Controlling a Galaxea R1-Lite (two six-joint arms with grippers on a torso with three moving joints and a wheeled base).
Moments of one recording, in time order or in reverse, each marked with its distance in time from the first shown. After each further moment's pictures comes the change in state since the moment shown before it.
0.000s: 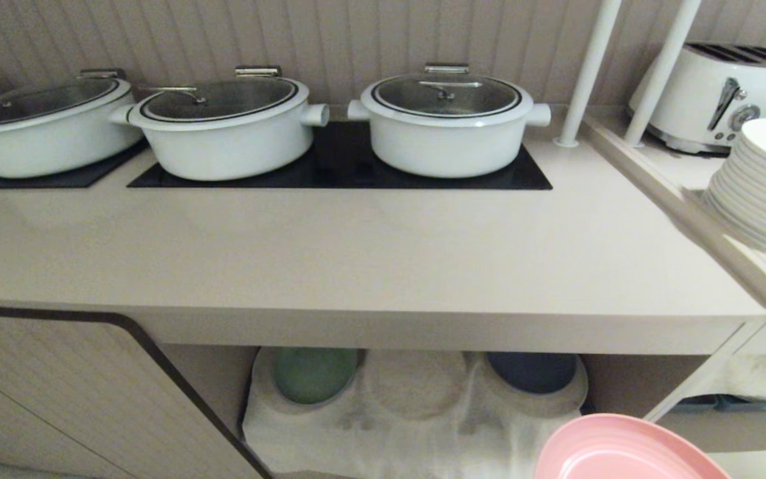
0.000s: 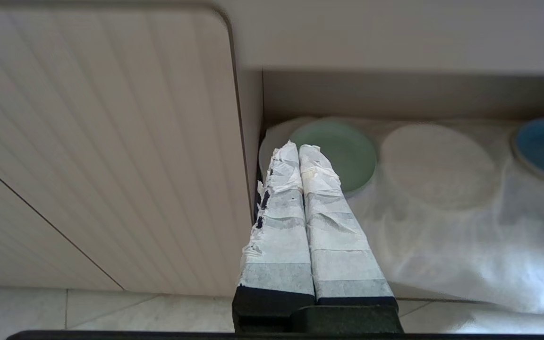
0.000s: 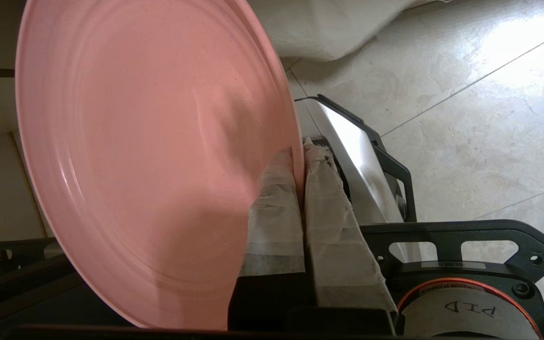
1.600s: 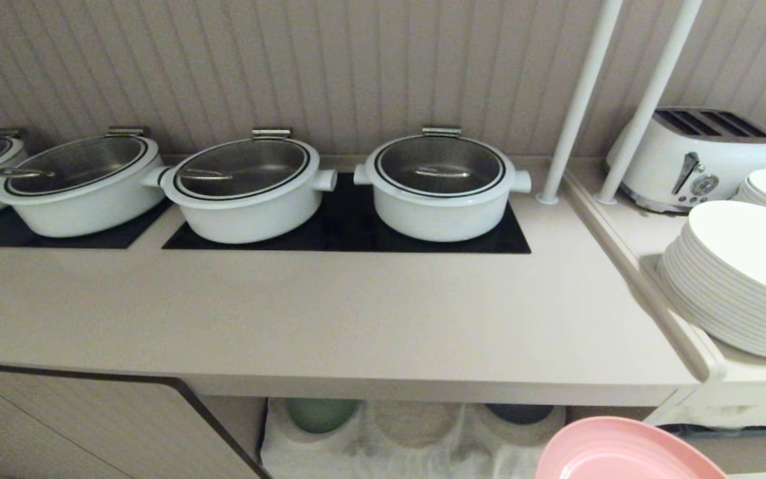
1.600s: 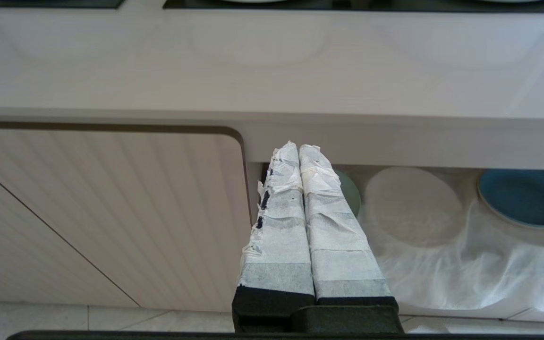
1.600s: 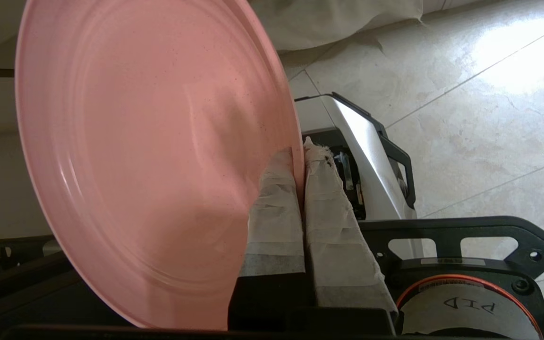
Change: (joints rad) left arm 0.000 0.000 0.000 0.000 0.000 0.000; right arm 0.006 -0.005 0.002 0.008 -0.001 0.004
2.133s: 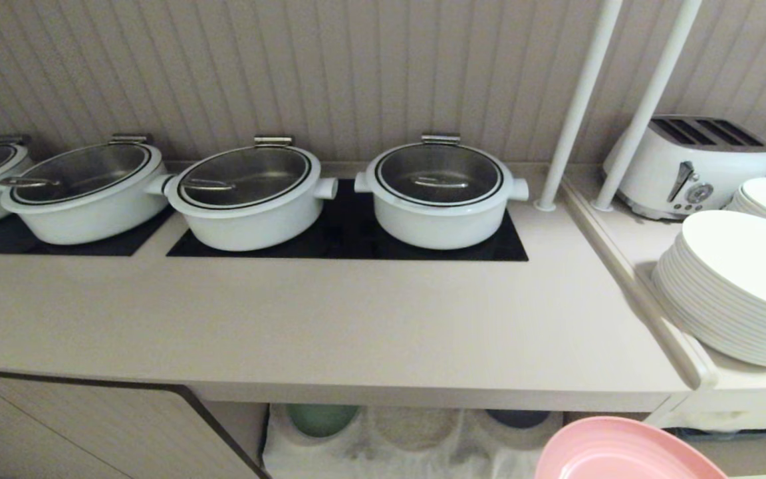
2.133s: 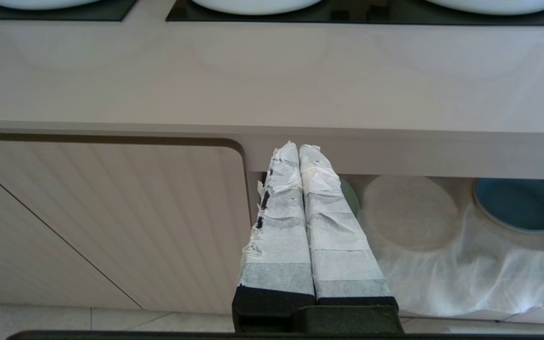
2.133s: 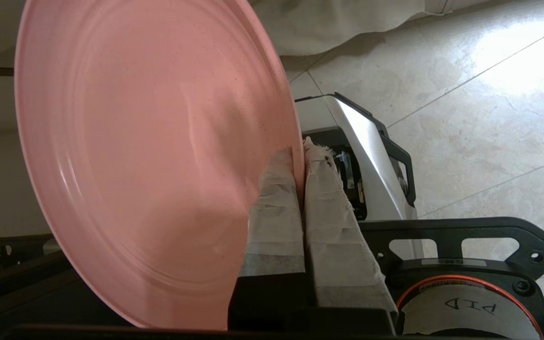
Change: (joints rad) left arm 0.000 0.000 0.000 0.000 0.000 0.000; right arm 0.005 0.000 0.000 0.000 -0.001 0.000
